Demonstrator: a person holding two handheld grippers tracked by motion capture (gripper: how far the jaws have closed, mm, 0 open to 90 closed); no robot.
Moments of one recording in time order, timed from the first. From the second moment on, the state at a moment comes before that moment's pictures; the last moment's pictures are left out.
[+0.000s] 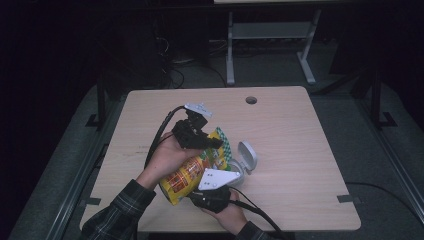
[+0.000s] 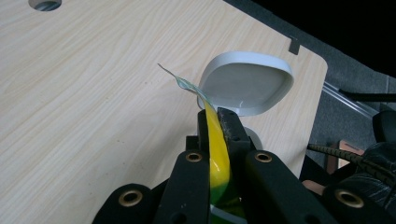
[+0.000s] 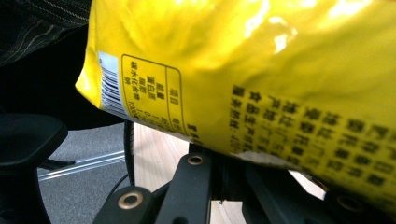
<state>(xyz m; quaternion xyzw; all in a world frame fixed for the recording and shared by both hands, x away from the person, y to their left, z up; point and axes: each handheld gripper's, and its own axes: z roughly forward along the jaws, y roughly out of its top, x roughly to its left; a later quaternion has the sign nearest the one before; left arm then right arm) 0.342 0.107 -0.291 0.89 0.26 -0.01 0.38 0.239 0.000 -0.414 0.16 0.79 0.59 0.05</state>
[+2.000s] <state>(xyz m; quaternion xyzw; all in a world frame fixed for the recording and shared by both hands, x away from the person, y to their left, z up) 0.348 0.098 -0.292 0.90 0.27 -0.01 0.35 0.238 0.000 -0.412 0.16 0.79 0.59 0.05</state>
